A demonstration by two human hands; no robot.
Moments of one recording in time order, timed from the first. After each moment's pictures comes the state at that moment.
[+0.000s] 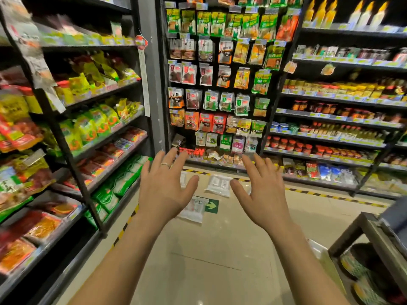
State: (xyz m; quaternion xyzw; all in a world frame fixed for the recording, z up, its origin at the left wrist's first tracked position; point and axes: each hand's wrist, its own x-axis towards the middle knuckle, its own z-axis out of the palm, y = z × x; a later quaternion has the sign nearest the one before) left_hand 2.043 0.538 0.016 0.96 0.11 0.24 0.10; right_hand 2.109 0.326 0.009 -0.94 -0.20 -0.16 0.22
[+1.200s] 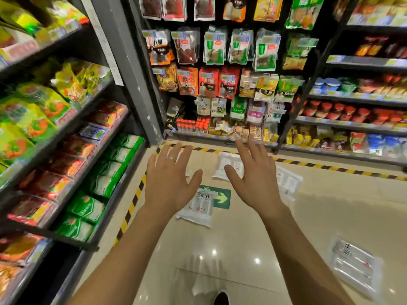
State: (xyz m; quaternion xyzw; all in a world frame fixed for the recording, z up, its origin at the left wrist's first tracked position) left_hand 2.579 0.680 -0.101 0.99 0.09 0.10 0.08; right_hand 2.647 0.485 -0.116 -0.95 -0.19 -0.07 0.25
